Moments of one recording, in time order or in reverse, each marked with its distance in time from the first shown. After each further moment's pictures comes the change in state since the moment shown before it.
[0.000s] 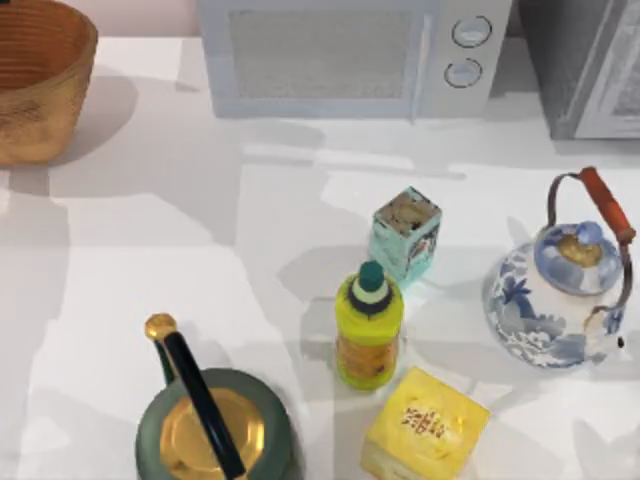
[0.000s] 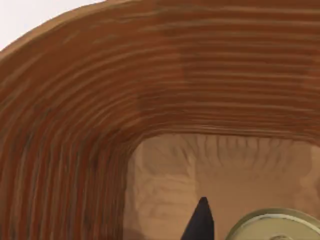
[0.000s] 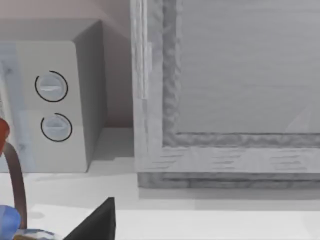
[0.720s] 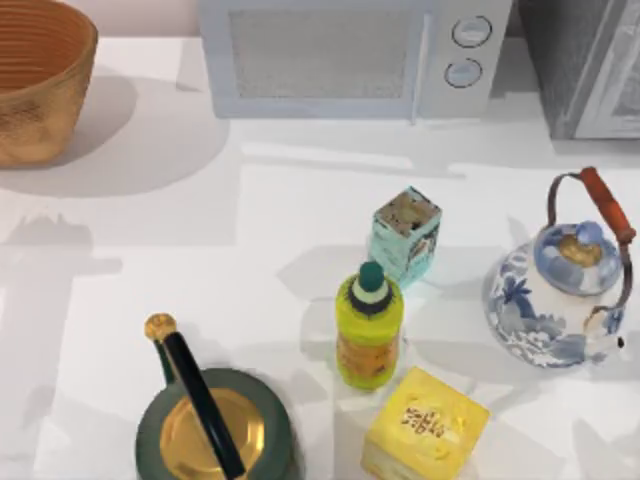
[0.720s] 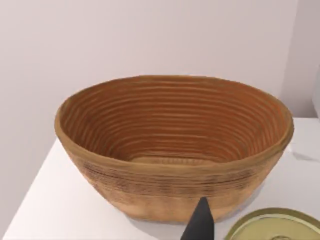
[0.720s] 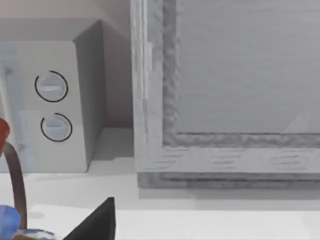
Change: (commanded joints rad) left arm -0.079 -1.497 -1.361 0.572 -0.070 -0.094; right arm 0.000 0.000 0.000 0.000 0.000 0.000
